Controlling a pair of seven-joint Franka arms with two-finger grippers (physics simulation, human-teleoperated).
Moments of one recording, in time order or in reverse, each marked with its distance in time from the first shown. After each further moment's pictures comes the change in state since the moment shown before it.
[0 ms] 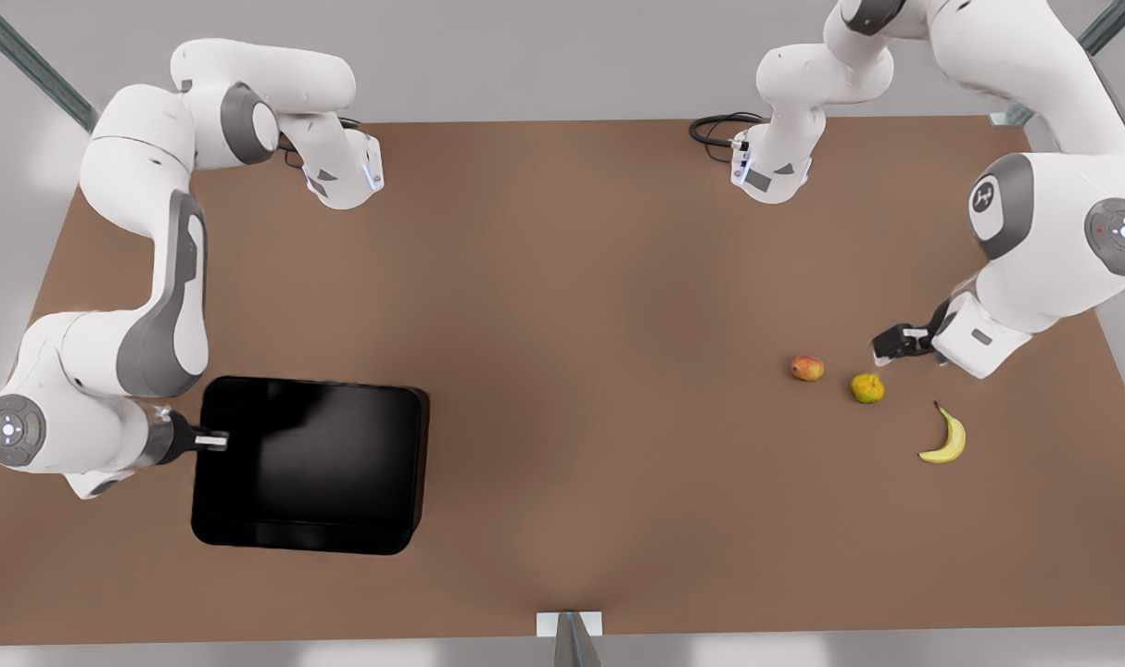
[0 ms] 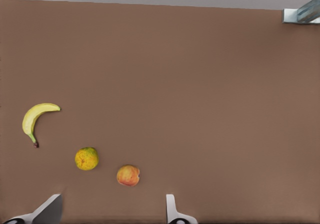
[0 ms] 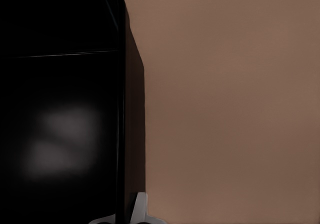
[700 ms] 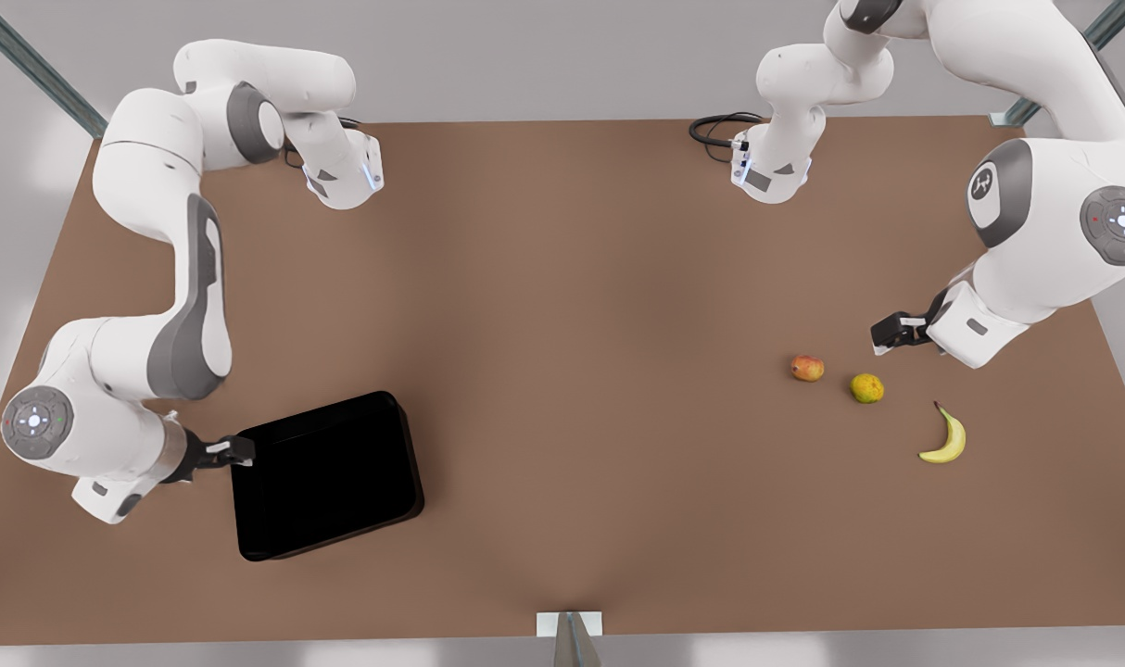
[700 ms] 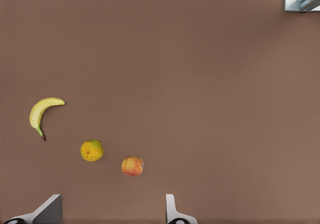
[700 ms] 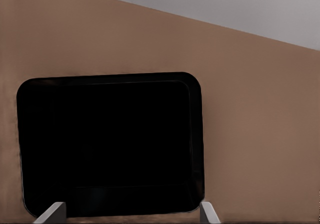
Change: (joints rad) left arm -0.004 -0.003 -0.024 0.033 0.024 -0.049 -0.003; right arm 0.023 -0.039 0.031 -0.014 -0.043 0.138 -0.300
